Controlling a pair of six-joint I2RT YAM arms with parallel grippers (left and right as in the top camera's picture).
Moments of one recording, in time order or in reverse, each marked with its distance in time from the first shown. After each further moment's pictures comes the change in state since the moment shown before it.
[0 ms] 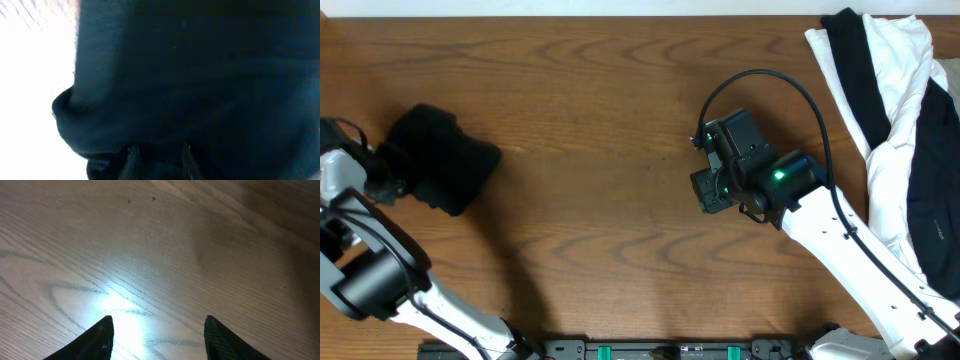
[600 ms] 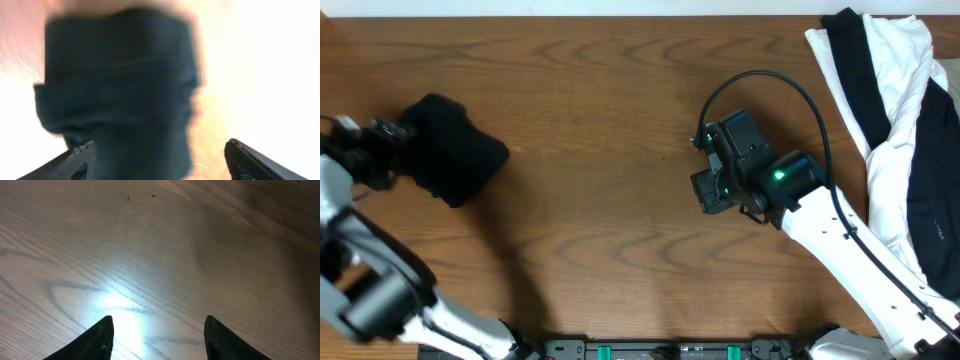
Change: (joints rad) left arm 0.026 -0.199 0.002 0.053 0.294 0.063; right arm 0.000 0.000 0.000 -0.006 0.000 0.000
